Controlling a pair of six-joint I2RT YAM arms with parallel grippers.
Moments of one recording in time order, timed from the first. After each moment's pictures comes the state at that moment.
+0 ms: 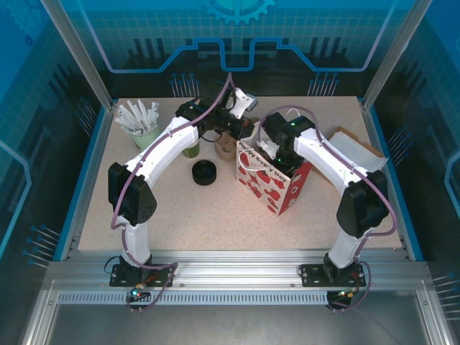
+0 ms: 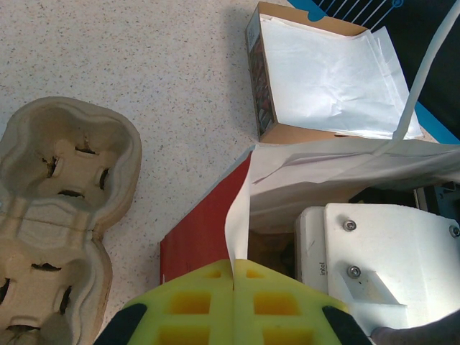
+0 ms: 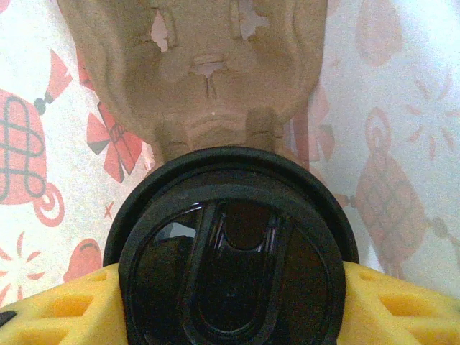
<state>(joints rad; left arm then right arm) -0.51 1.94 1.93 -0.76 0.44 -0.03 0.49 1.75 1.58 -1.32 0.02 -0.12</state>
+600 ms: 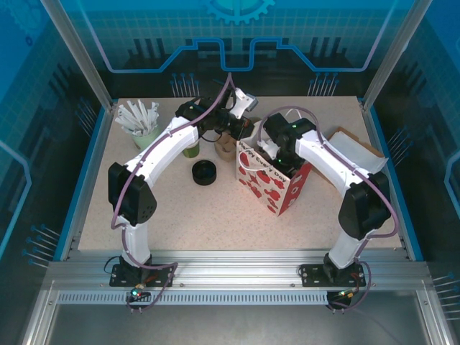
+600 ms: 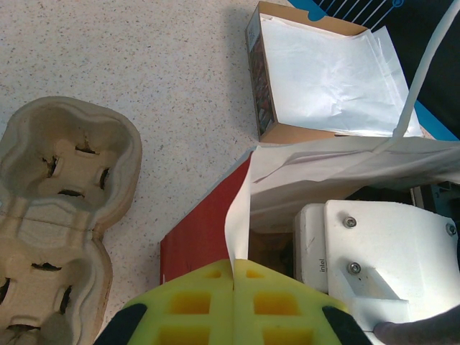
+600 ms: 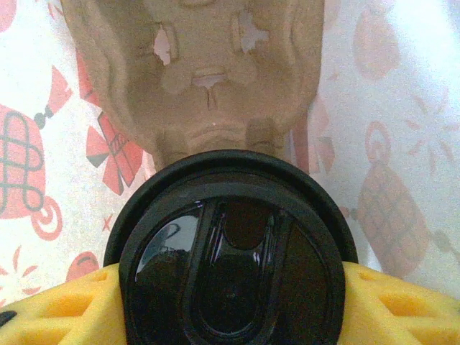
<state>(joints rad) -0.51 1.94 1.93 -0.76 0.44 -0.03 0.48 1.73 1.53 -1.26 0.02 -0.12</state>
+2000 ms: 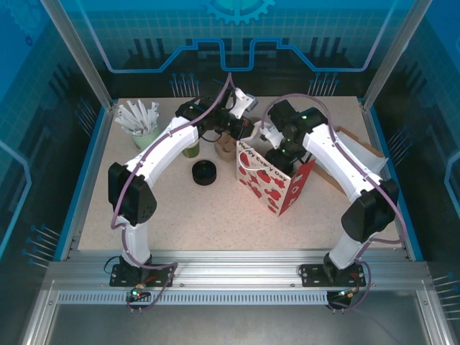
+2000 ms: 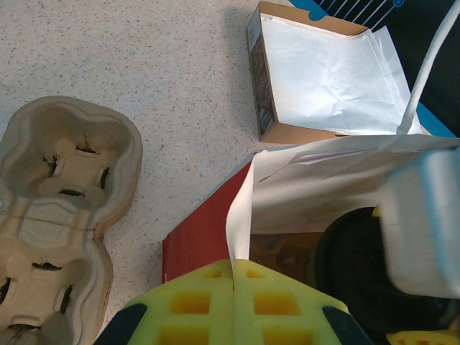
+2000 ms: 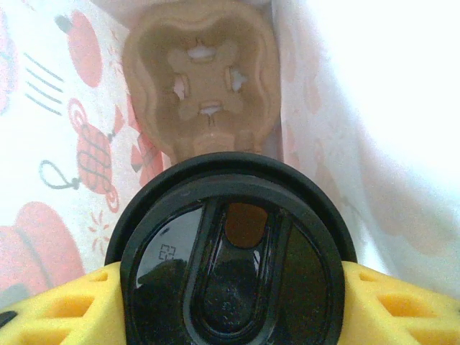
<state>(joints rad) -0.51 1.94 1.93 -0.76 0.44 -0.03 0.48 1.69 1.72 -1.38 0.00 -0.12</state>
